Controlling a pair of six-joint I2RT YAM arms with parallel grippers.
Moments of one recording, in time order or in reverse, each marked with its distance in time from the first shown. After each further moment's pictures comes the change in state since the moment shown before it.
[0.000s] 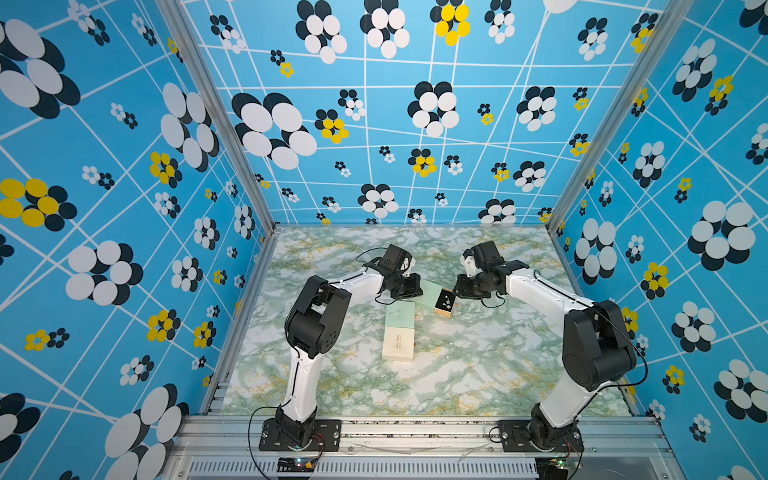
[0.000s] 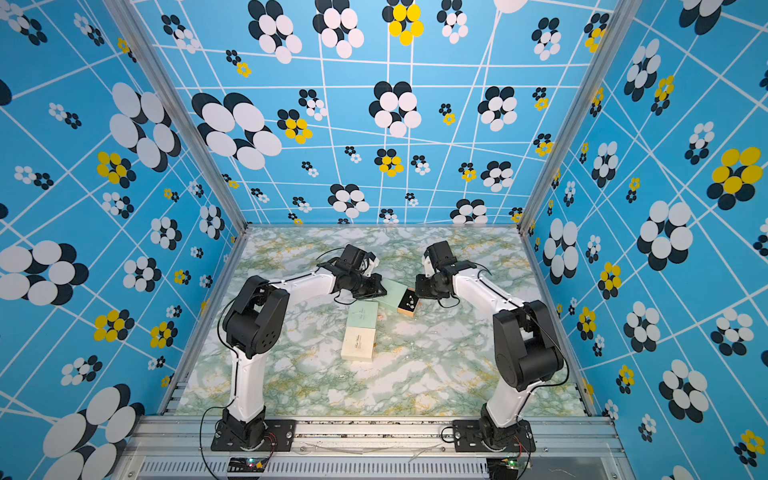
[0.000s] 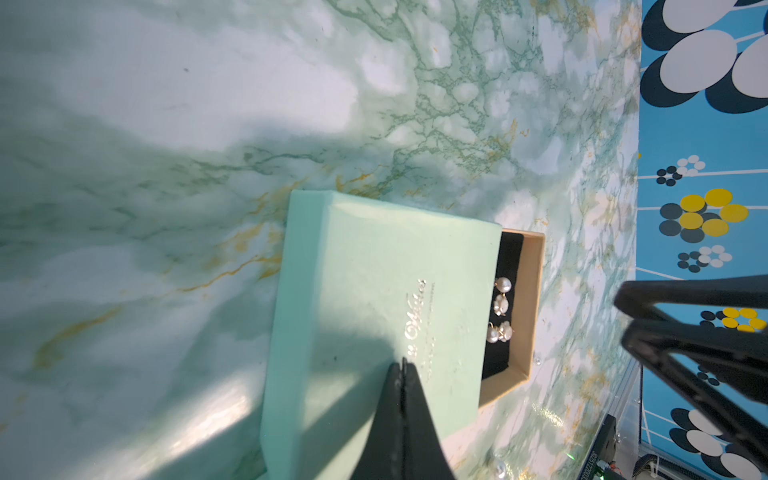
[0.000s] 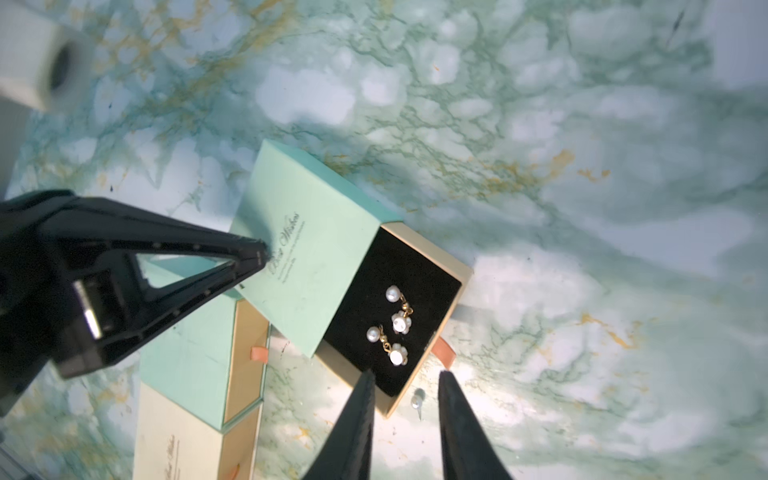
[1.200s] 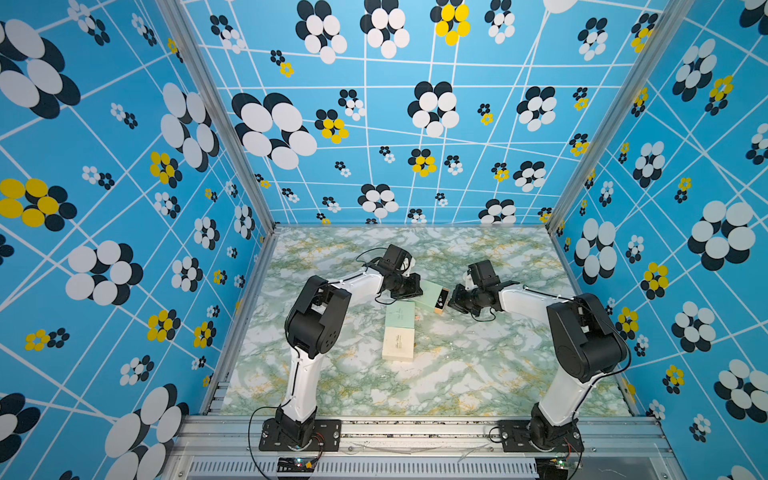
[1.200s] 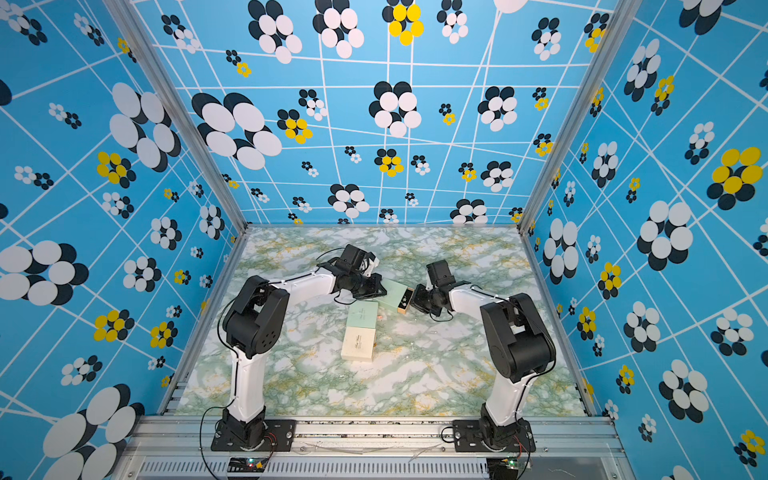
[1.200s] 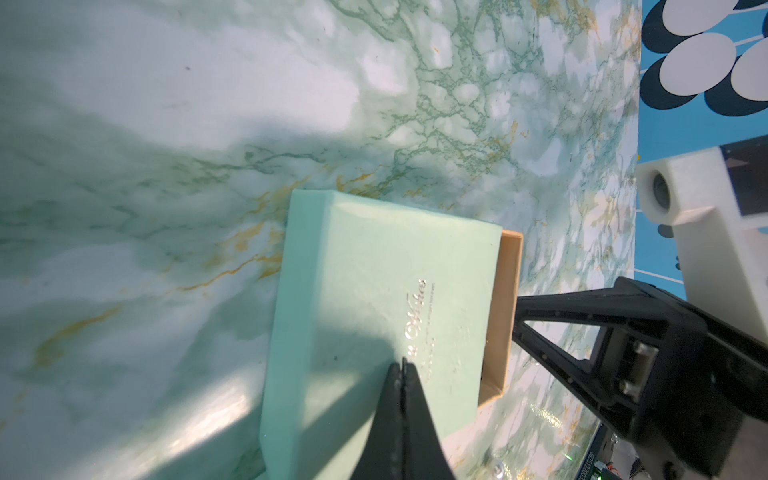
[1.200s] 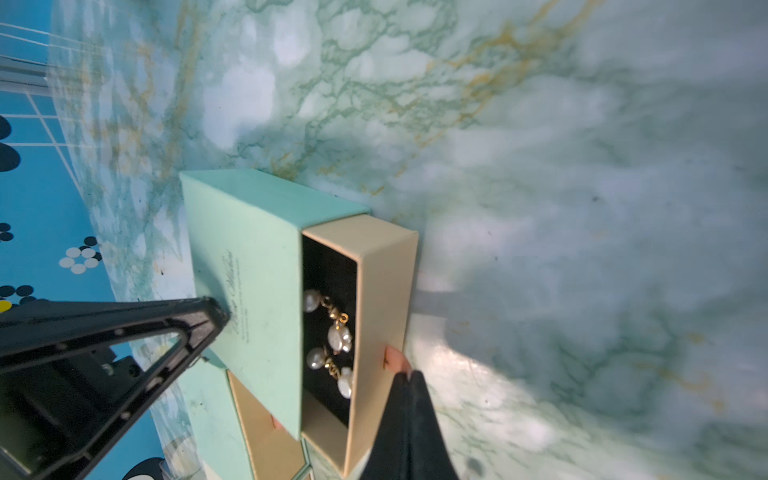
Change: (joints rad) left arm 0.000 0.000 0.000 0.004 0.000 -0.011; right arm -0.002 0.059 -0.265 0.356 -0.108 0.479
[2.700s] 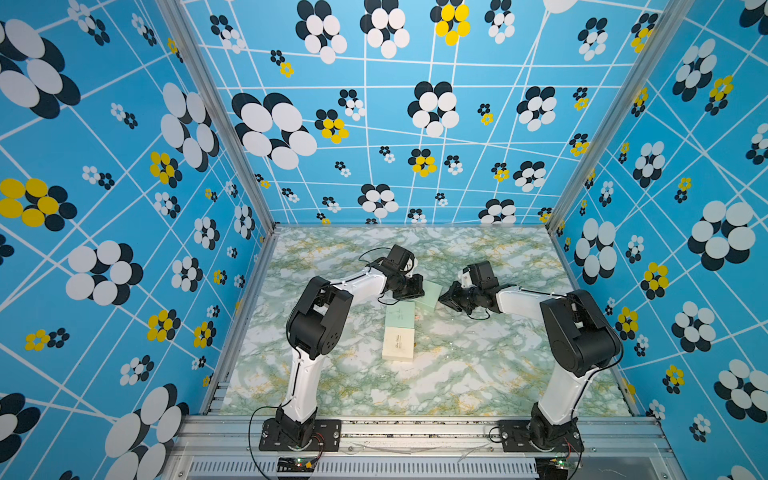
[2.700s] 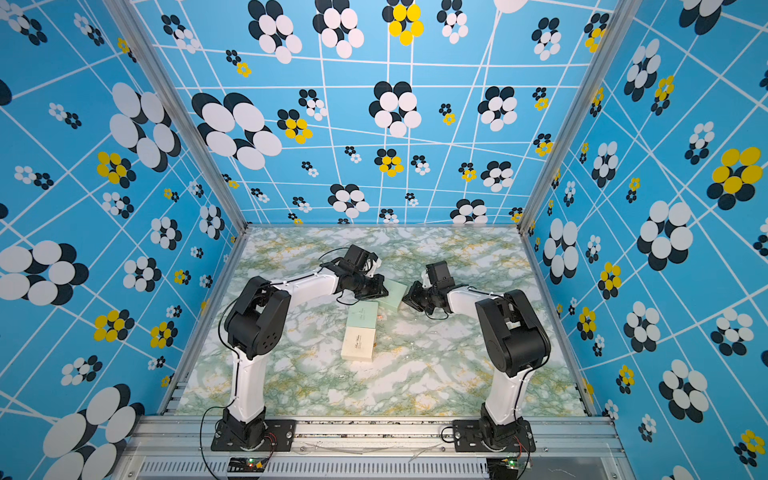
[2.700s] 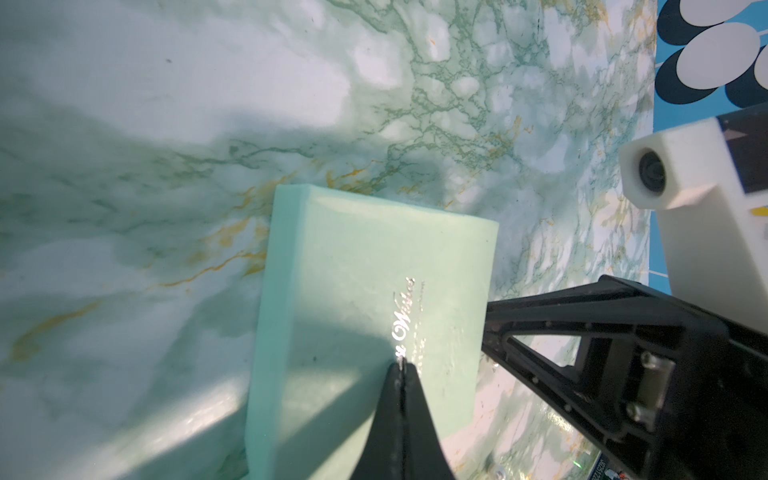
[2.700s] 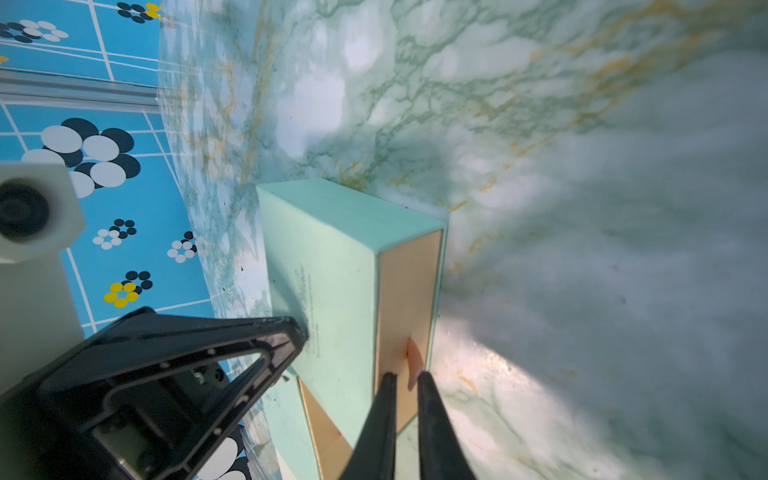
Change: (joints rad) left arm -0.028 0.000 0.019 -0.027 -0.041 -0.003; right arm 0.001 0.051 -0.023 0.205 -0.159 0.124
